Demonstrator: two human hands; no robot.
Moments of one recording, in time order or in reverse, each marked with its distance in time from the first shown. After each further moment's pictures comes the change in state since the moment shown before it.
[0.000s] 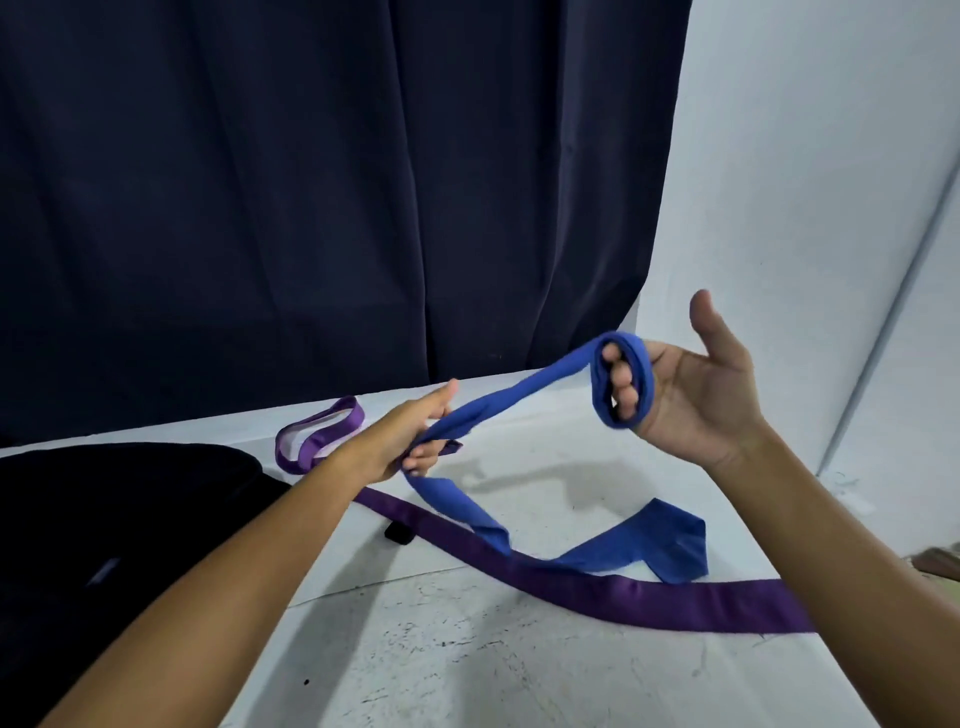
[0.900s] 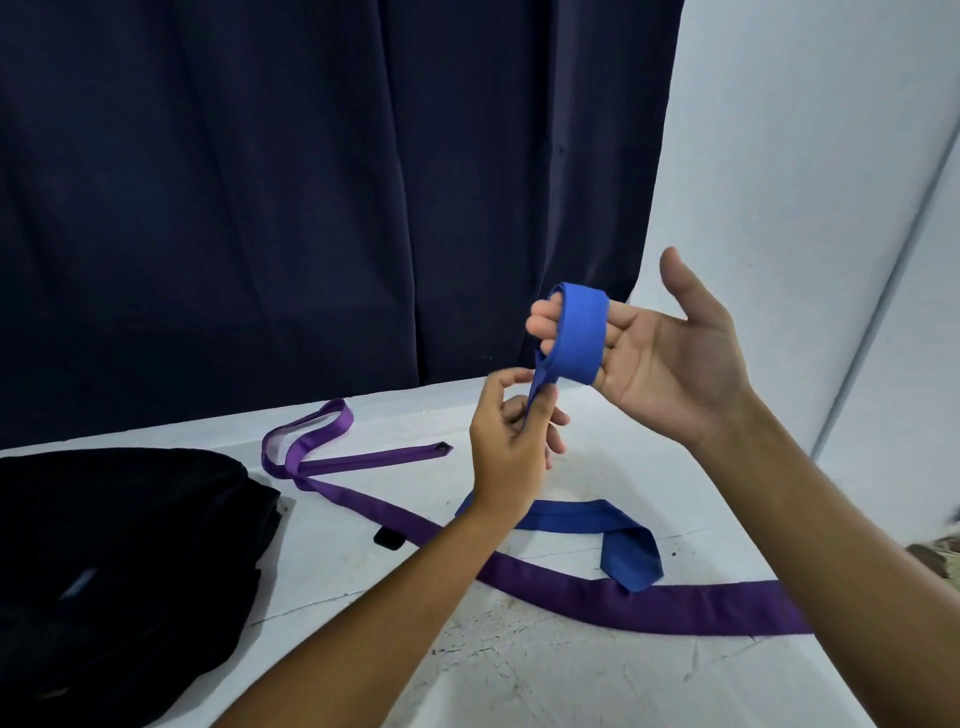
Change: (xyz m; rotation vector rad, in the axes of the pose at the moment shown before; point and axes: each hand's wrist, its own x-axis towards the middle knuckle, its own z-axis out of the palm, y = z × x) left_hand -0.005 0.016 0.132 -0.374 0.397 0.707; right_hand 0.018 -0.006 0.051 -0.100 0.302 -0.234
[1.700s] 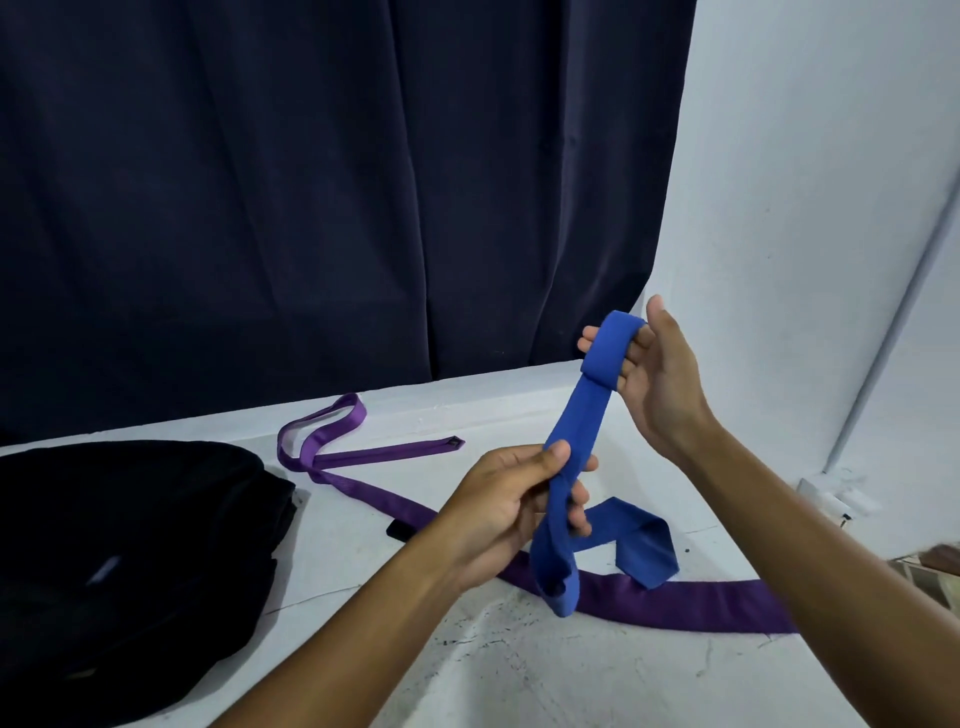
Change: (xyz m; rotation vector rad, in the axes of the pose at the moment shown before) left_hand -0.040 0.046 -0.032 -0.237 -0.397 -0.627; right_hand 0.026 0.035 -0.050 -0.406 0.468 -0.226
